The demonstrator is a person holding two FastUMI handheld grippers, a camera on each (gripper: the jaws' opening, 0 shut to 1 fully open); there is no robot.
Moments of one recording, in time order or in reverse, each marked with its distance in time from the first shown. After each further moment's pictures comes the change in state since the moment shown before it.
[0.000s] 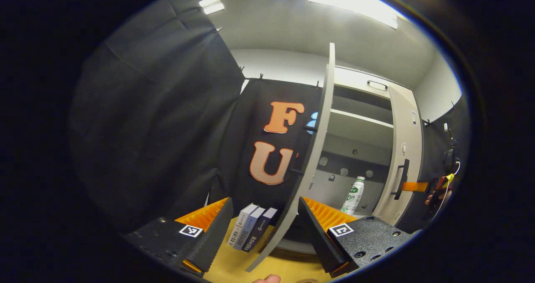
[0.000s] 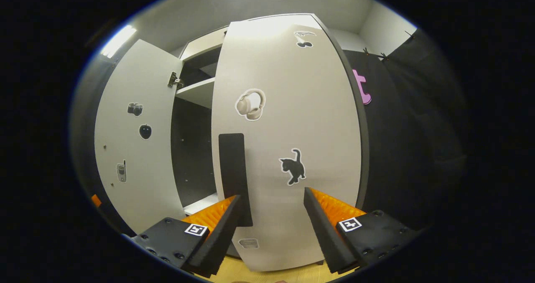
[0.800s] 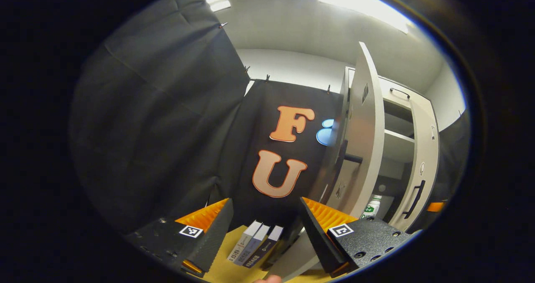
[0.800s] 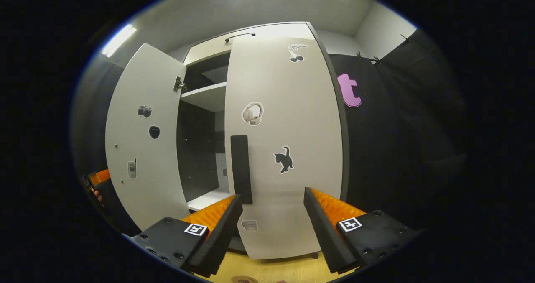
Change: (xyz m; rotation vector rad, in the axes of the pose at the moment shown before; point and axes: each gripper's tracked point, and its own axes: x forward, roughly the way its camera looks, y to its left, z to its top) left arm 0.109 0.013 0.029 -0.014 -0.016 -0.014; right arm -0.086 -0.008 -0.002 -0.001 0.001 -0.049
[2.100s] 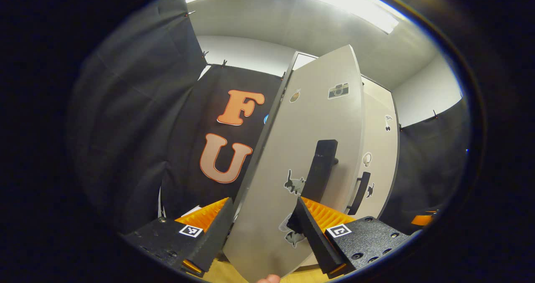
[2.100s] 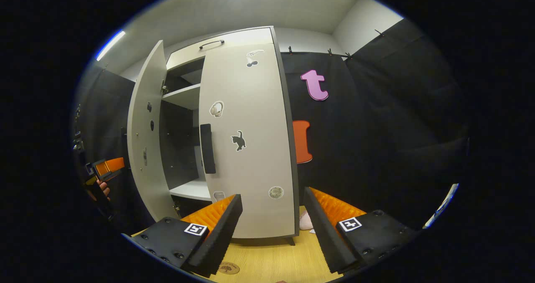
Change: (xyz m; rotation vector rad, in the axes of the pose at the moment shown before) left arm -0.014 -0.159 -0.034 -0.046 0.091 -0.292; right arm -0.089 -0.081 -0.030 0.037 0.023 -0.141
